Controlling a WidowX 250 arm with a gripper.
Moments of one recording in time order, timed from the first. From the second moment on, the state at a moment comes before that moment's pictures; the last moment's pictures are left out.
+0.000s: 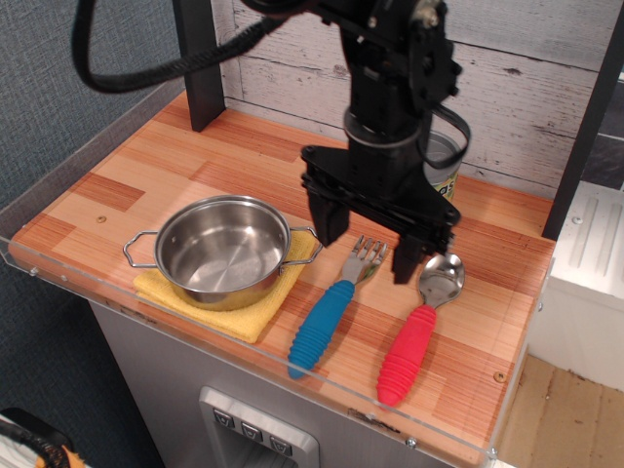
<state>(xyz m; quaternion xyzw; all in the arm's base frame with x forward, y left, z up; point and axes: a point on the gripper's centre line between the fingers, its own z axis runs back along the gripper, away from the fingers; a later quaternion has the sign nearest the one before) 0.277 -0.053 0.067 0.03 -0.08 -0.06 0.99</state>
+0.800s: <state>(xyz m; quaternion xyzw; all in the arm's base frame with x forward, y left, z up) 0.275 -0.097 0.021 0.00 -0.02 -0.09 1.00</state>
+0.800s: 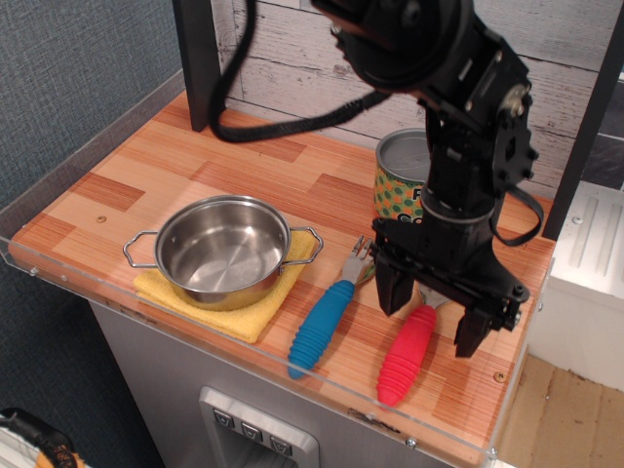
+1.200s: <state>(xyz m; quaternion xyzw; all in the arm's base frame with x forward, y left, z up) 0.277 -0.100 0.013 0.01 0.00 -0.09 1.00</state>
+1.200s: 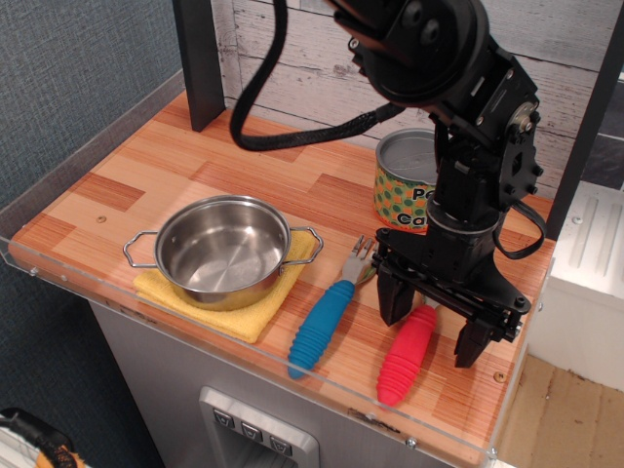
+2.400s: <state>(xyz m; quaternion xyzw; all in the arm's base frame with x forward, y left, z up) 0.278 -0.076 0.027 0.01 0.00 -0.05 1.00</state>
